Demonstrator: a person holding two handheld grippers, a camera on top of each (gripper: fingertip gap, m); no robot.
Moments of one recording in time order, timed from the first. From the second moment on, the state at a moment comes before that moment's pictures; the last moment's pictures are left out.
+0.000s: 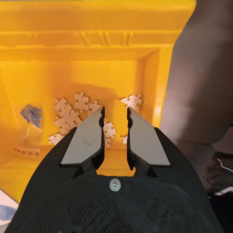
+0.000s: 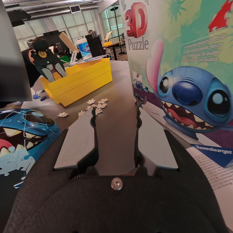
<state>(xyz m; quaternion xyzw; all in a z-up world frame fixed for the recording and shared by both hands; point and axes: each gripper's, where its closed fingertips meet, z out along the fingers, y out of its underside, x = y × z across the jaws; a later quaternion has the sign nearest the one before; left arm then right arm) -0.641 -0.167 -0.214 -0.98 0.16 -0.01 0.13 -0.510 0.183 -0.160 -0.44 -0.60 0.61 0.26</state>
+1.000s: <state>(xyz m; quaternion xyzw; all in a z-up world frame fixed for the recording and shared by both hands) -0.631 -0.159 -0.227 -0.99 0.03 -0.06 0.09 -0.496 0.144 -0.159 -0.39 -0.63 0.63 0.22</state>
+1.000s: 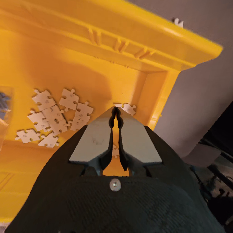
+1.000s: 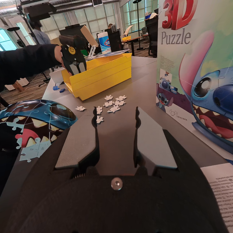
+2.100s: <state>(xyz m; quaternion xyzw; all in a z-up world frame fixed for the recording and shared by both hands) -0.651 -0.155 -0.193 -0.98 -0.04 0.05 0.17 -0.488 0.127 -0.154 -0.37 -0.65 0.63 0.22</state>
